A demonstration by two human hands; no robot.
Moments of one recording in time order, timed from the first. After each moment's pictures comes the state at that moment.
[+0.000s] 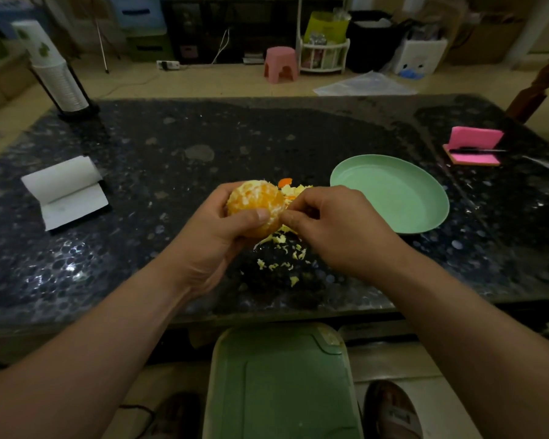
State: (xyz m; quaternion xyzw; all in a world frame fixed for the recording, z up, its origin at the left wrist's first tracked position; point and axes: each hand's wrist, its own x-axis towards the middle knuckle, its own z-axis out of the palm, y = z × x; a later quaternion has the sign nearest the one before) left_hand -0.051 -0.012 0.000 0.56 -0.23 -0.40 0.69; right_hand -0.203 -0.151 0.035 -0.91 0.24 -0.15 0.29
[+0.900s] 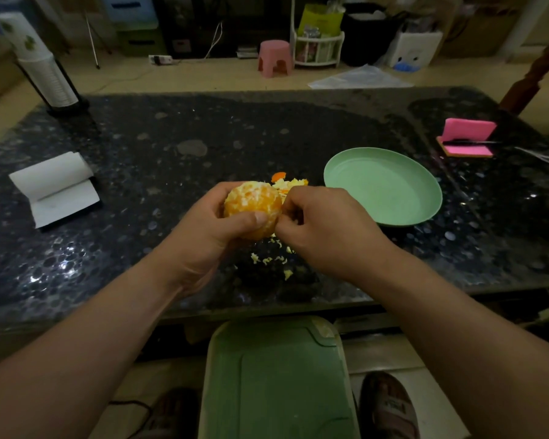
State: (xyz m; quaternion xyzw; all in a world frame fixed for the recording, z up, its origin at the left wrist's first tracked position) left_hand -0.053 -0.009 -0.001 0.57 -0.27 -0.41 0.66; right_hand -0.205 -0.139 0.033 -0.93 0.24 -0.15 0.21
